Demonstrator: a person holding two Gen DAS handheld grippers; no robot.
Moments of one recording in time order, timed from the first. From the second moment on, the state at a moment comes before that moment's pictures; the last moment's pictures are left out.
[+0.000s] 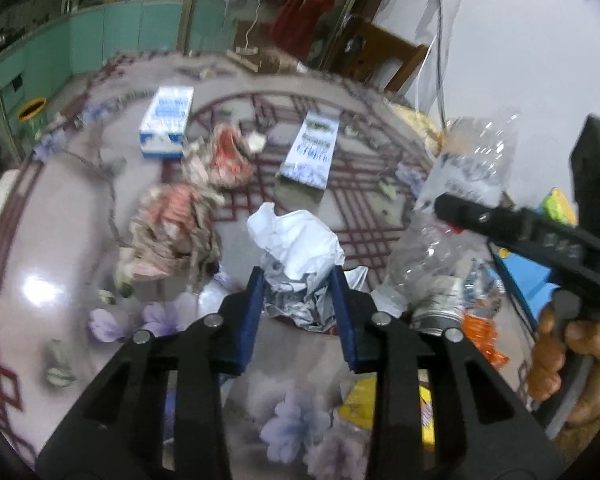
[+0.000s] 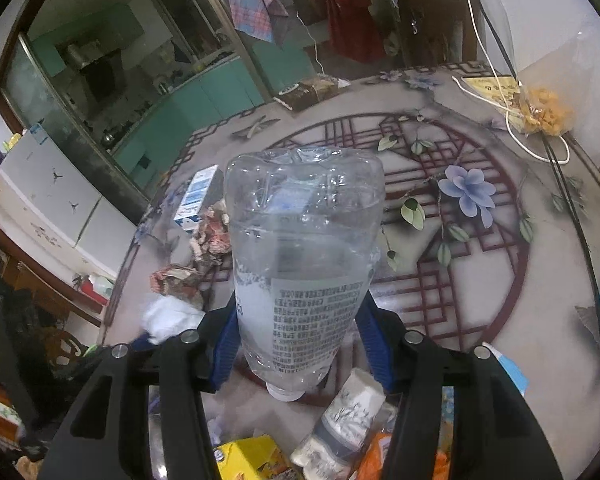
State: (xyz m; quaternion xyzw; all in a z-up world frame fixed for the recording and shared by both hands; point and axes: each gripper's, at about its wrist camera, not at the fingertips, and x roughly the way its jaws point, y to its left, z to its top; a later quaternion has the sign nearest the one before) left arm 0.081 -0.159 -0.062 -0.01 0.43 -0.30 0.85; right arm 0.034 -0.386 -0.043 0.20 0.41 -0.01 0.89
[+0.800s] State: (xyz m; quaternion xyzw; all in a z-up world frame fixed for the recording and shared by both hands) left arm 0.030 0.033 0.015 0.02 0.34 -0.18 0.92; right arm -0.026 -0.254 -0.008 0.22 0.35 0.06 0.91
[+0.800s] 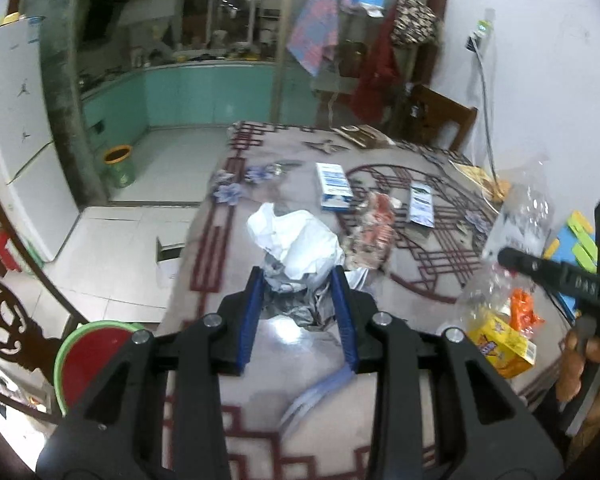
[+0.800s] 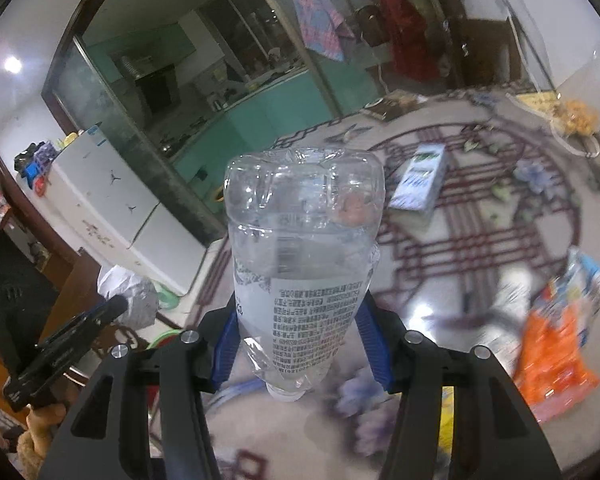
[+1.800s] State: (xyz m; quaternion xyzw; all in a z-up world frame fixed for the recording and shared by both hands) left arm 0.021 0.165 -0.005 -0.06 0.36 -0.09 0.93; right arm 0.007 -0.098 -0.036 0.19 0.40 0.18 0.88
